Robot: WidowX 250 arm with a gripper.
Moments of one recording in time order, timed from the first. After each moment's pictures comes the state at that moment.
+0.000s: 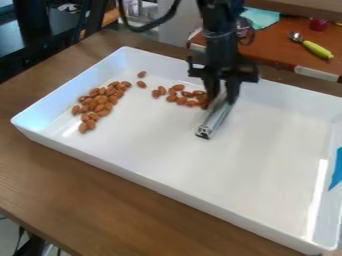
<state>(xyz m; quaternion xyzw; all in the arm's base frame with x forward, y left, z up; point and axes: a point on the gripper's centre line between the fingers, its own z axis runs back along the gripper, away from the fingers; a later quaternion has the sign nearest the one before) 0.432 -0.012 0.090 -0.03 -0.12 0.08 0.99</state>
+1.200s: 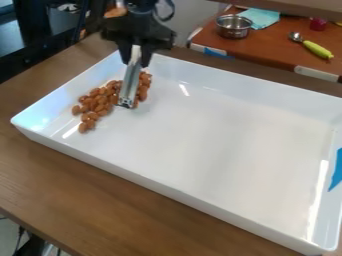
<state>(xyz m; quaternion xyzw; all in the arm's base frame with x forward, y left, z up) 0.401 0.085 0.139 0.13 -0.24 0.21 0.94</state>
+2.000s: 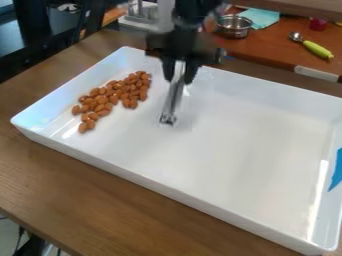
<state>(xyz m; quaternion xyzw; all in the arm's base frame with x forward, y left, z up) 0.409 0.022 0.120 0.09 -0.20 0.19 0.96</state>
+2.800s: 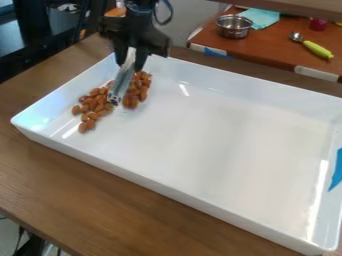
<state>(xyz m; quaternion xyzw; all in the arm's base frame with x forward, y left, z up) 0.400 0.103 0.127 0.17 -0.16 0.18 0.96</state>
